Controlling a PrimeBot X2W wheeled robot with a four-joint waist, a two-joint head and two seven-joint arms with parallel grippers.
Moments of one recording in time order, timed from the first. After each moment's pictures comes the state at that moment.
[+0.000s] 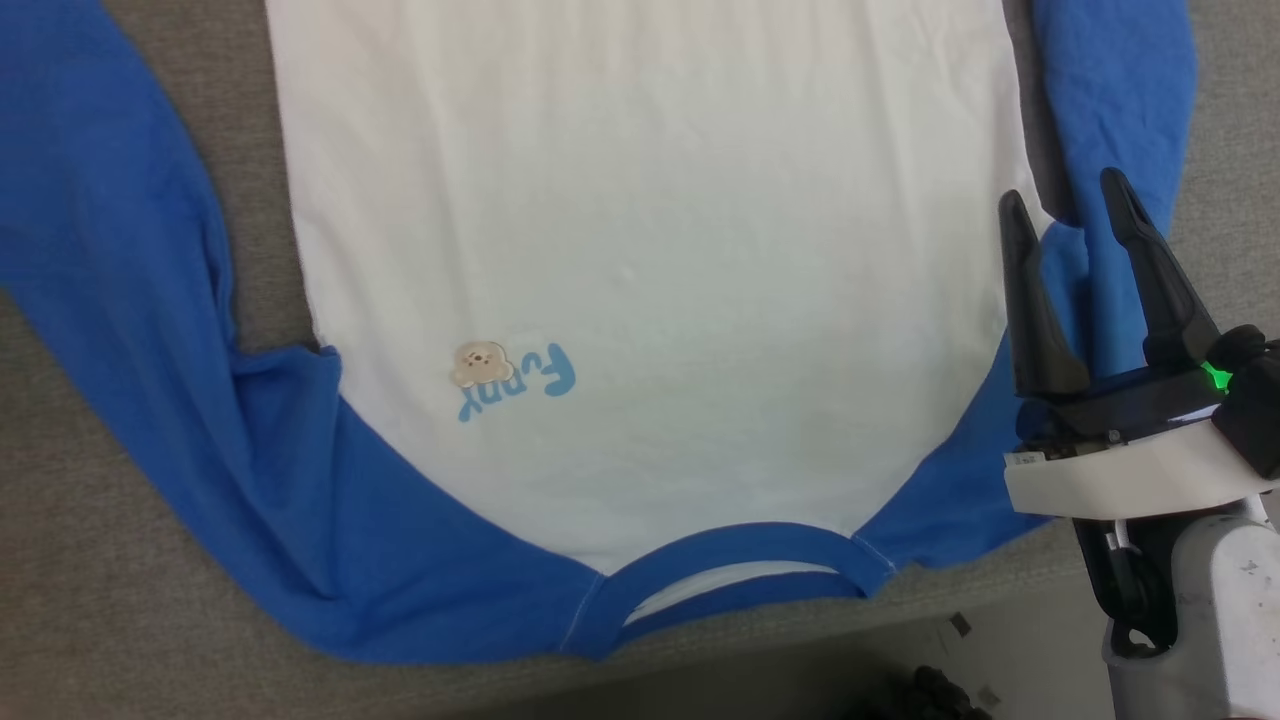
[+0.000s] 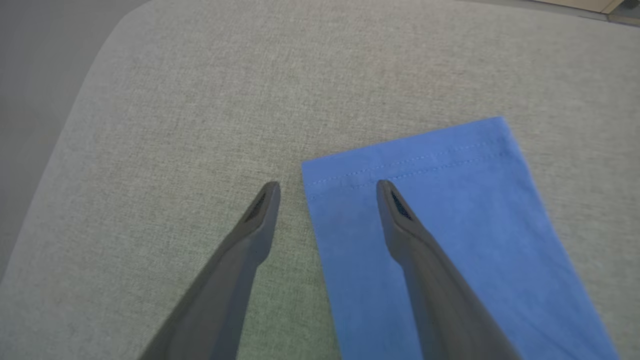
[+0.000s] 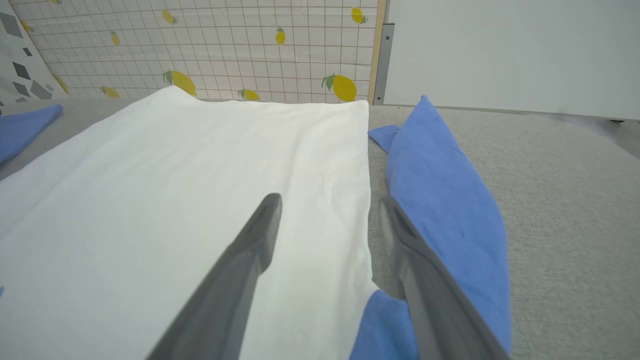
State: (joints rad) left arm -0.97 0.68 -0.07 0.34 -0.48 0.17 0.69; right arm -0.23 -0.09 0.03 -0.21 0.15 0.13 -0.09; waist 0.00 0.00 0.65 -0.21
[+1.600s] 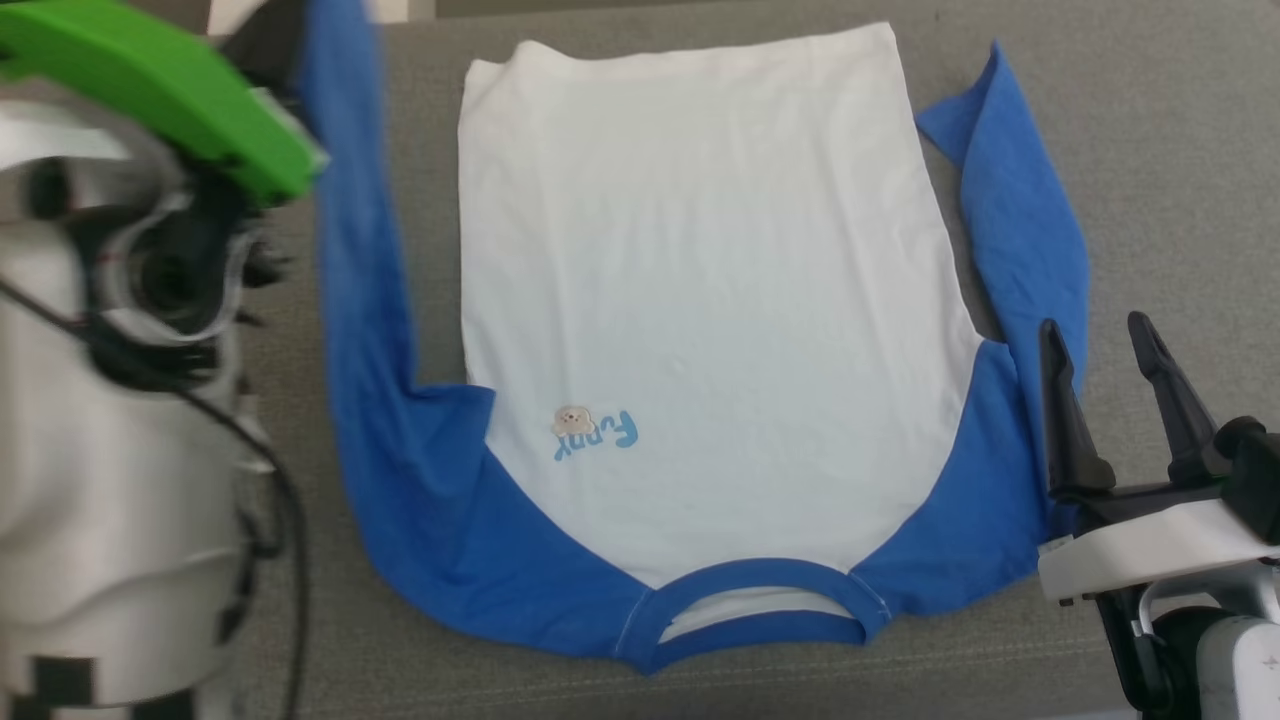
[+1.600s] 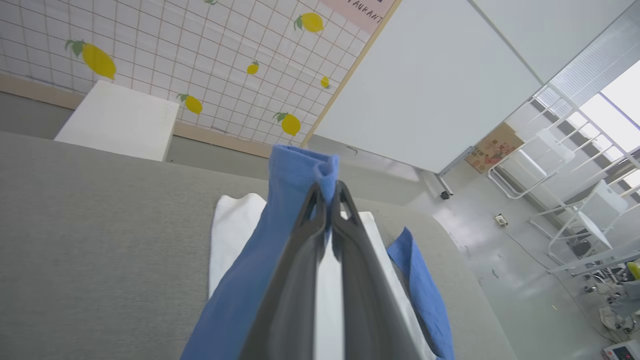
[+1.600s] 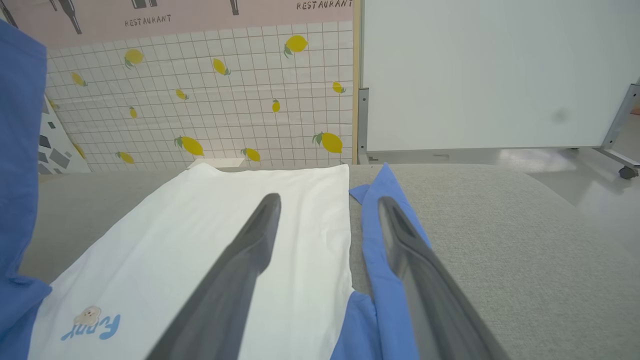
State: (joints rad) left arm -0.74 0.28 -0.07 -0.07 -0.82 0.20 0.59; right arm -0.06 -0.06 -0.08 -0.20 0.15 0.13 0.00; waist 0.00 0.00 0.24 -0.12
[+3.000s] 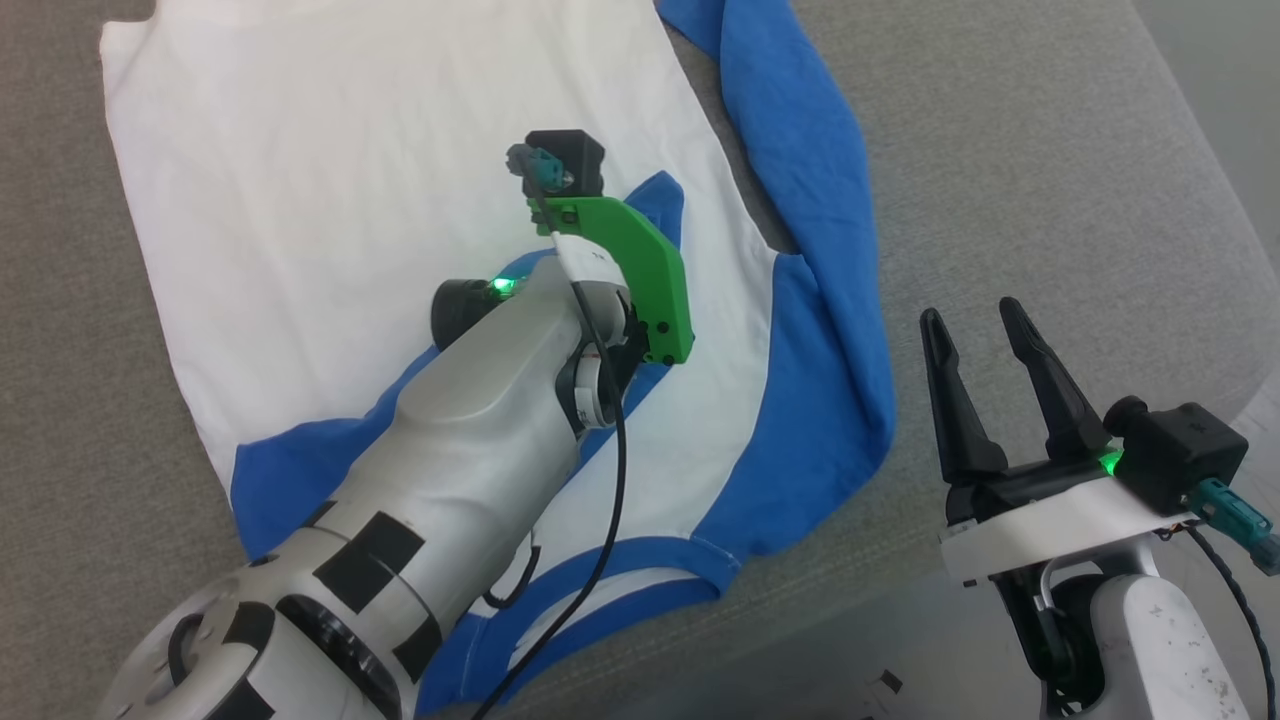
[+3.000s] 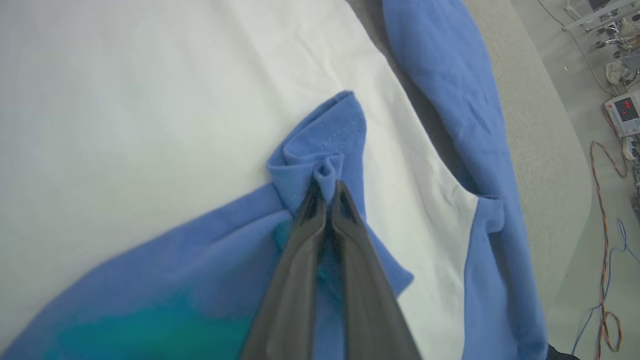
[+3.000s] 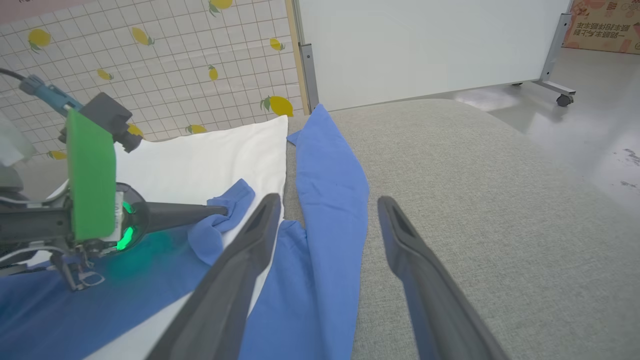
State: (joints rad) left arm -1.03 0.05 -0.97 0.86 -1.14 0.22 0.13; right arm -0.15 -0.05 0.08 -0.02 0.27 0.13 -0.12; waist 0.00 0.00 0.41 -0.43
